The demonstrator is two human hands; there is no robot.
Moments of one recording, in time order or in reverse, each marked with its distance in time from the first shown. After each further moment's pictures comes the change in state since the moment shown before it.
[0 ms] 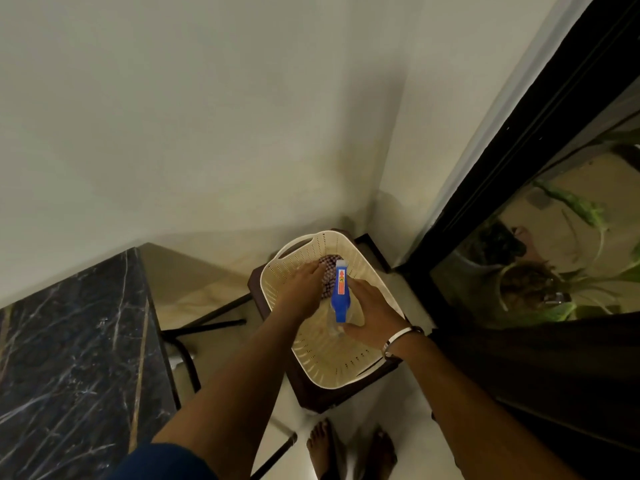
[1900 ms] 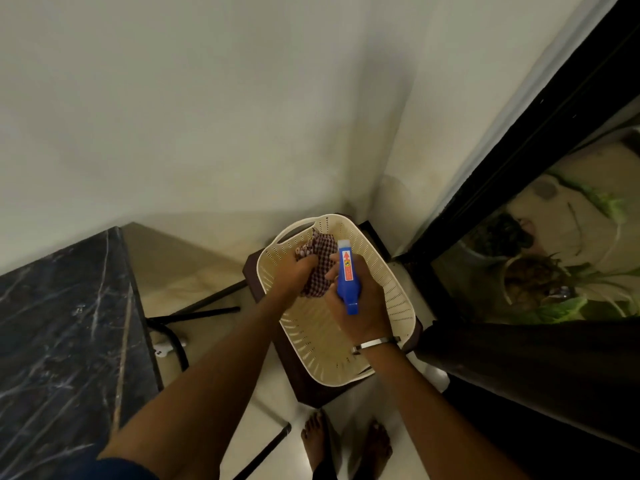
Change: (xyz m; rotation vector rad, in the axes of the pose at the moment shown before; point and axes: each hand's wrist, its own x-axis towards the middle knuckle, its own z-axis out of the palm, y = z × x) left_hand 0.005 -0.013 0.005 -1.163 0.143 -0.438; right_hand 0.007 -0.039 0.044 0.309 0.524 -0.035
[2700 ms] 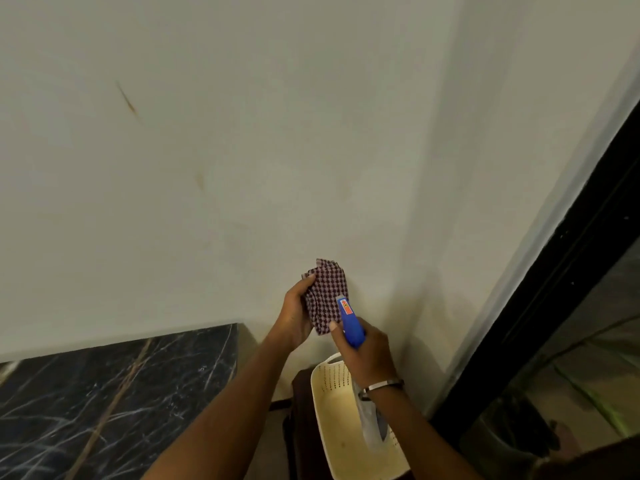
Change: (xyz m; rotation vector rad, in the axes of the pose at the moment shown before) left_hand -0.196 0.219 -0.120 -0.922 -0.108 0.301; right_hand -0.020 -0.228 -0.060 0.034 -0.066 -0.325
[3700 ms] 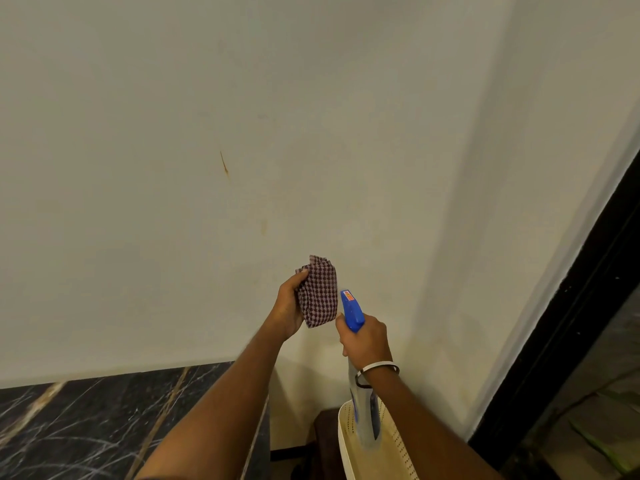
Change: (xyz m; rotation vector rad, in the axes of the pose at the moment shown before) left_hand -0.053 0.134 -0.025 0.049 -0.020 0.168; right_hand 0.012 -0.123 0.051 -0.059 0.031 0.088
